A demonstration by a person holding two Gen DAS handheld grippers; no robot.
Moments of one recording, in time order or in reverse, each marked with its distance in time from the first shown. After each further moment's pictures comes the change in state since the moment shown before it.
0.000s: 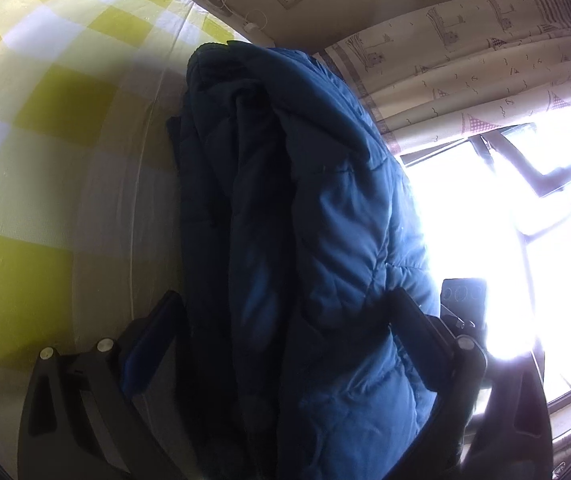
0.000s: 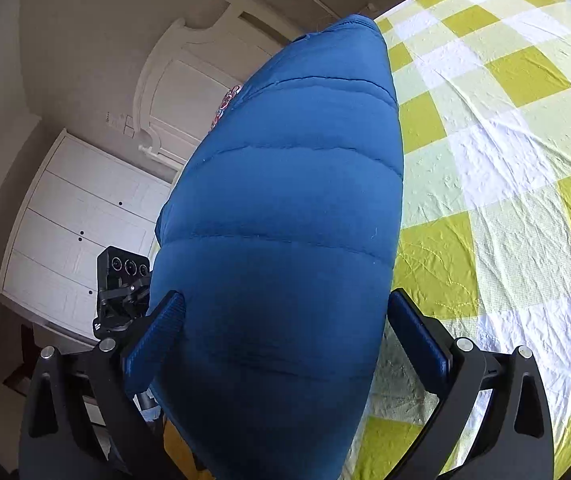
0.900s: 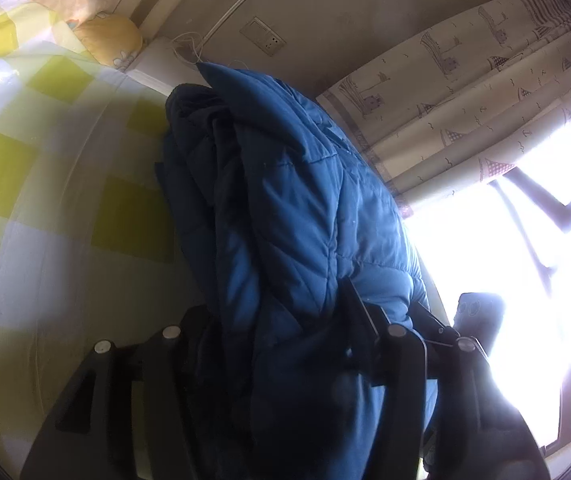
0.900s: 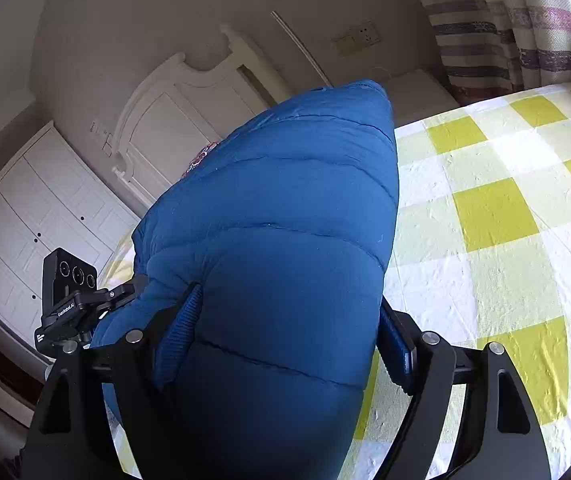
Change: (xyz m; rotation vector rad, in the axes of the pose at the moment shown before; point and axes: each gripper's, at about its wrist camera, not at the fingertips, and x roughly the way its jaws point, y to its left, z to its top) left arm 0.089 -0.048 0.131 0.084 -0.192 0.056; right arm 0.033 -0.027 0.133 -0.181 -0.215 -0.163
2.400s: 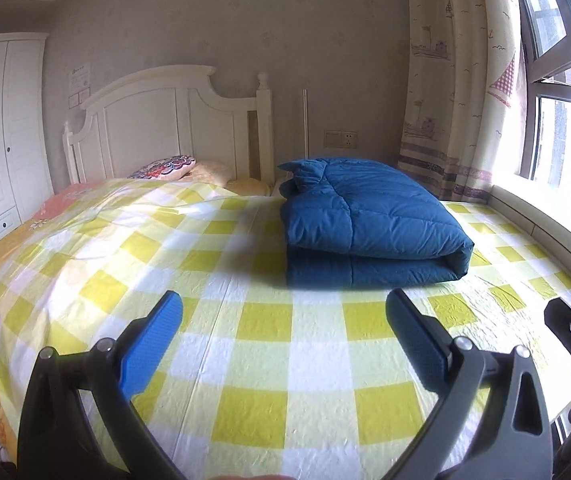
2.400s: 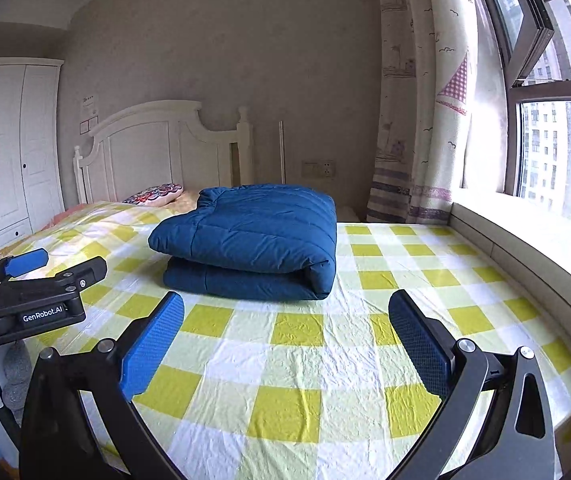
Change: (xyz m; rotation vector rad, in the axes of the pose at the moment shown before) left arm -0.155 -0.164 -0.256 0.439 -0.456 0.751; right arm -0.190 0.159 -0.222 -0.443 -0.422 -0.440
